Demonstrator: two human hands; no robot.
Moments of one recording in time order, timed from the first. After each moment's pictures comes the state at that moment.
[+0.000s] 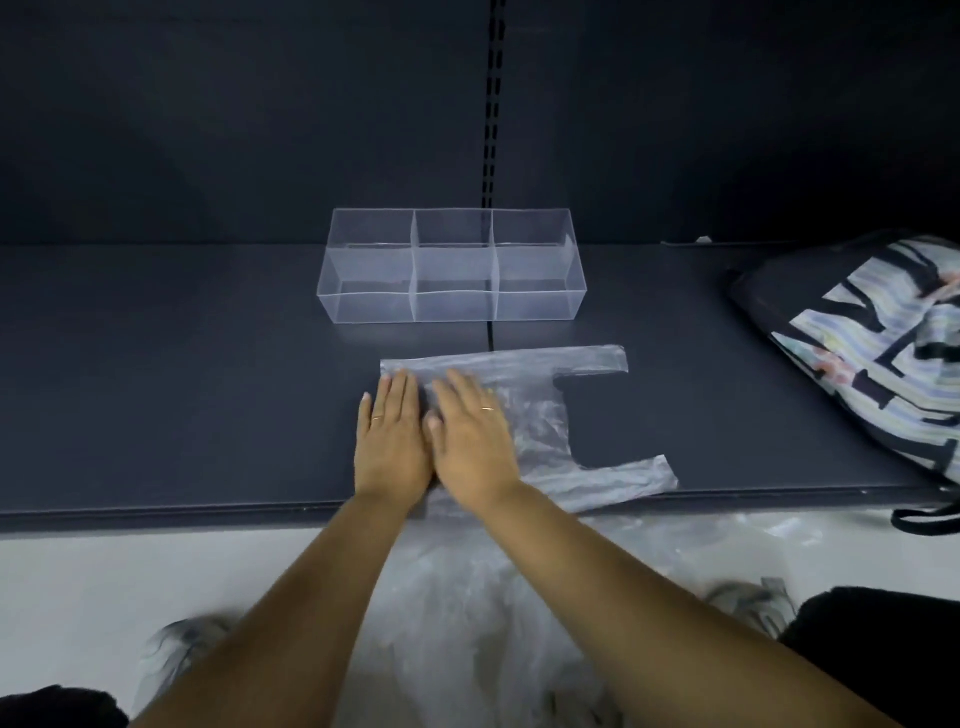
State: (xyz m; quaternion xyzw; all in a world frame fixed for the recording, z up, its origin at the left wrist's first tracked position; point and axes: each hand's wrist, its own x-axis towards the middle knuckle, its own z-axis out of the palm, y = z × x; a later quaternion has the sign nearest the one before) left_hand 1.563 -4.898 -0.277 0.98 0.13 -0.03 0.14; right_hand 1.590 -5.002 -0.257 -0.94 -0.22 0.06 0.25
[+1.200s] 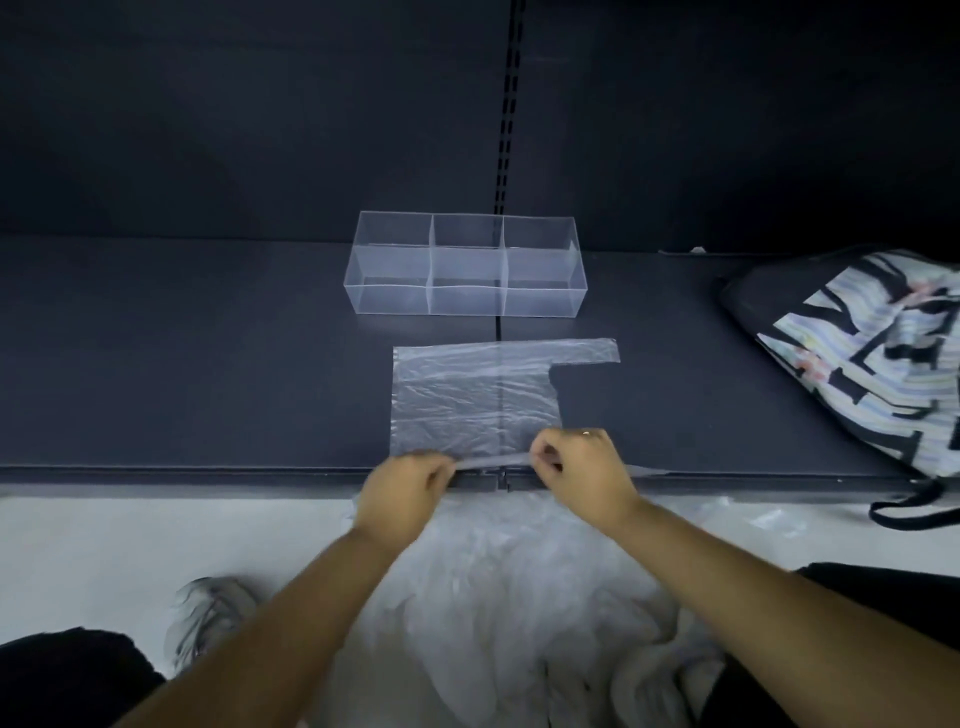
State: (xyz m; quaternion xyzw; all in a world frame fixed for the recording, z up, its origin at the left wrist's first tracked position) left_hand 1.486 -4.910 -0.245 0.95 0.07 -0.01 0.30; right_hand 1.567 -5.121 -0.237 -0.94 -0.23 0.10 0.22
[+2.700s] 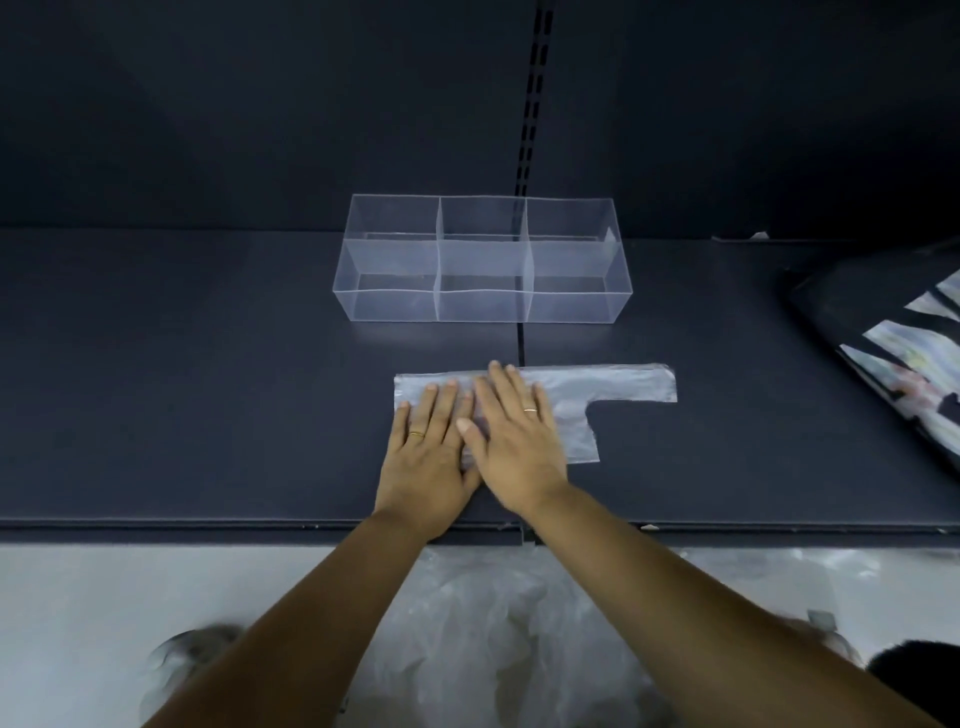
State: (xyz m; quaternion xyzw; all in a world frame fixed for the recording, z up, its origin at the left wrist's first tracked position) left_hand 1.566 -4.891 -0.306 0.99 0.02 -0.08 0.05; right_hand 1.625 -5.014 -0.292 -0.95 -0.24 0.12 0.13
